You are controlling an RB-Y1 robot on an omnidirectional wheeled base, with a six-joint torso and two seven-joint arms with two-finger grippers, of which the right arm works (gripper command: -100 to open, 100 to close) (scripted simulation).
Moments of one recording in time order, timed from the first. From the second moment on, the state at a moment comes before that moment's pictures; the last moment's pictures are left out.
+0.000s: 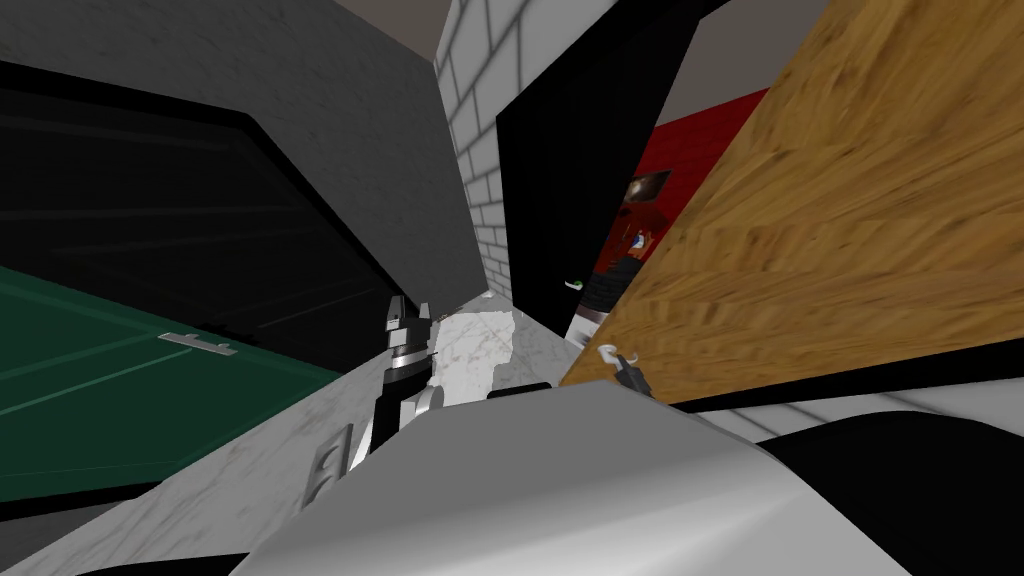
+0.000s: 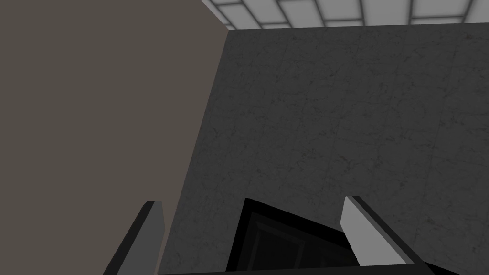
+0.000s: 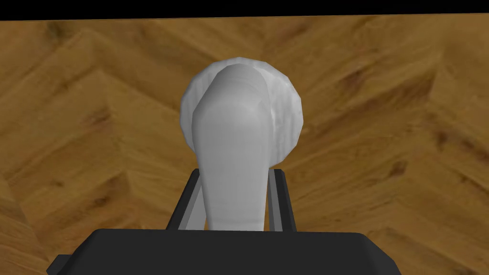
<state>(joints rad) 0.38 -0.43 0.01 -0.74 -0.25 -1.13 -0.32</state>
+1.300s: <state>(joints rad) 0.52 -0.43 0.09 -0.76 -0.20 -1.30 -0.32</state>
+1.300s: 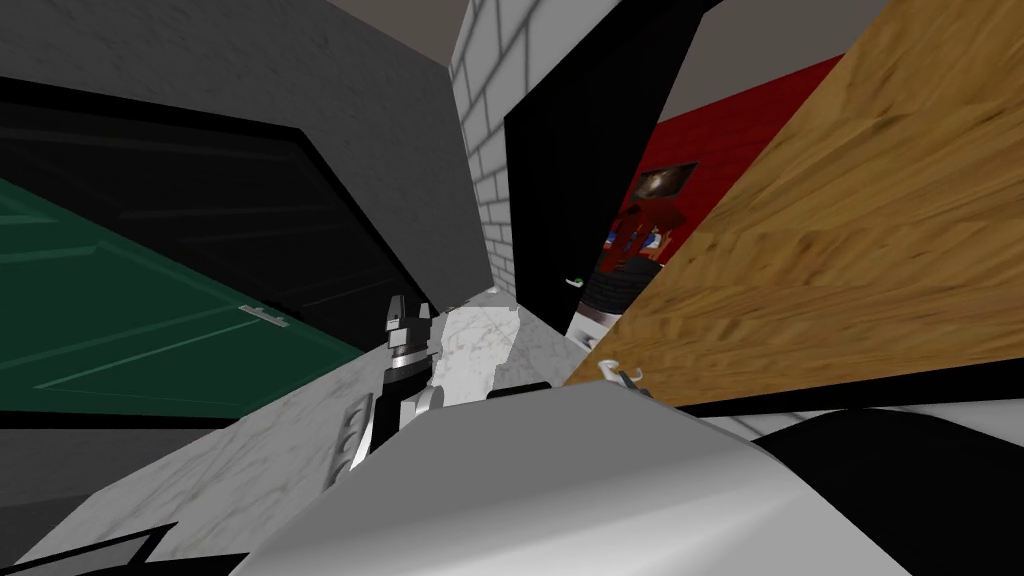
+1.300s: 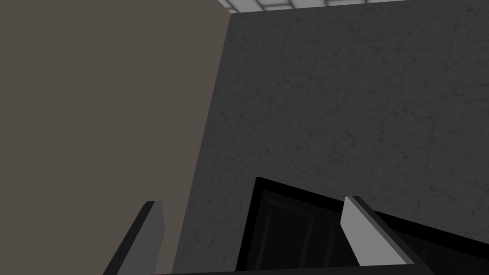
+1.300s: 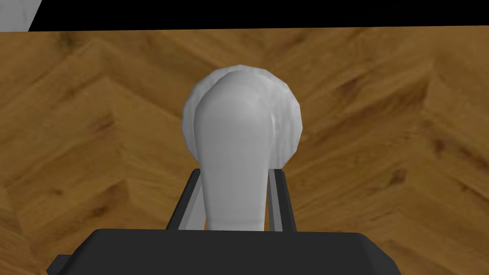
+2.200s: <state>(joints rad) 0.56 -0.42 0.12 -0.73 -0.17 -1.37 -0.32</state>
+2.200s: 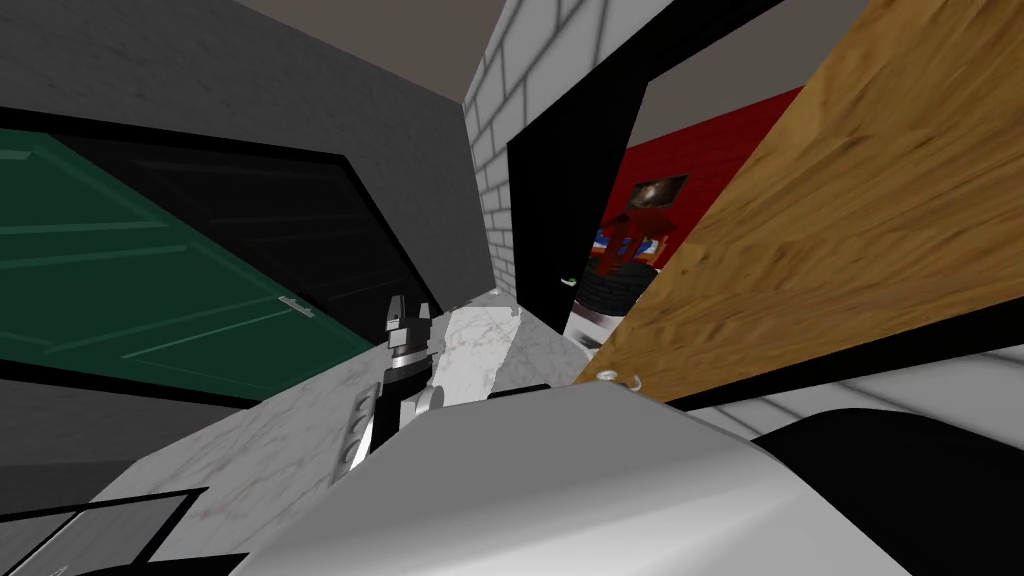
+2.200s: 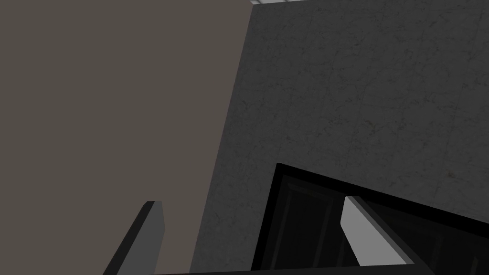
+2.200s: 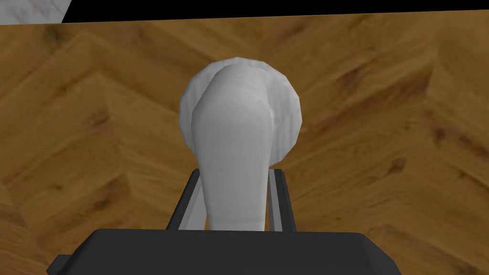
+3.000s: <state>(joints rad) 0.56 -0.41 0.09 -0.69 -0.20 -1.35 -0.32</state>
